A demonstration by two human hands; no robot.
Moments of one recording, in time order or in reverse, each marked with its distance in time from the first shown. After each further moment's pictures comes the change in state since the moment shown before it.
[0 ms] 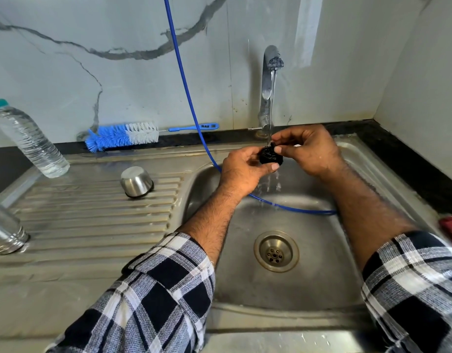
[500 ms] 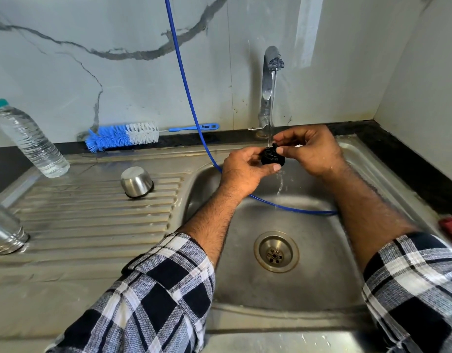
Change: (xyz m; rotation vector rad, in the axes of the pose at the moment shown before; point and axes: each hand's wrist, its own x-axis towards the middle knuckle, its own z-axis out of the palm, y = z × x) left_hand 0.000 -0.001 0.001 0.006 -0.008 0.013; right_hand 0.000 0.001 -0.002 0.061 0.003 0.004
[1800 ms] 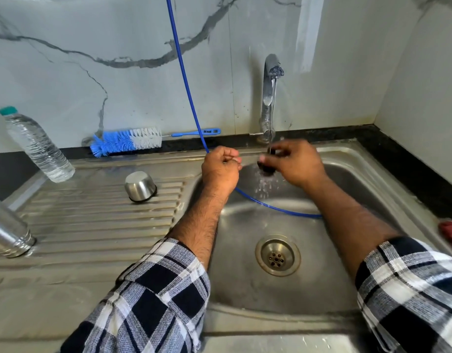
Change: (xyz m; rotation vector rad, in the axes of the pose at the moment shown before) left_hand 0.015 -0.008 -0.029 -0.143 0.274 -0.172; right_hand -0.007 -0.012 0.033 -0.246 0.048 0.203
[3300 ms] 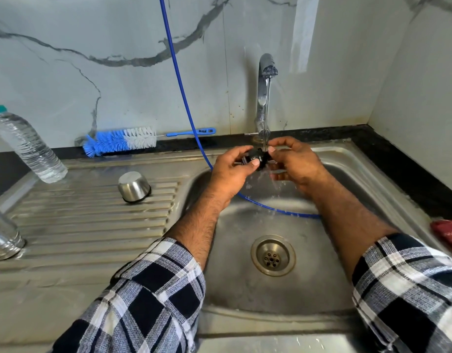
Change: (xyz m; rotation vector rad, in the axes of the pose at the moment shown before) left_hand -0.007 -0.005 0.011 -0.063 -0.325 0.091; right_hand 0.002 0.006 -0.005 0.603 -0.139 0.230
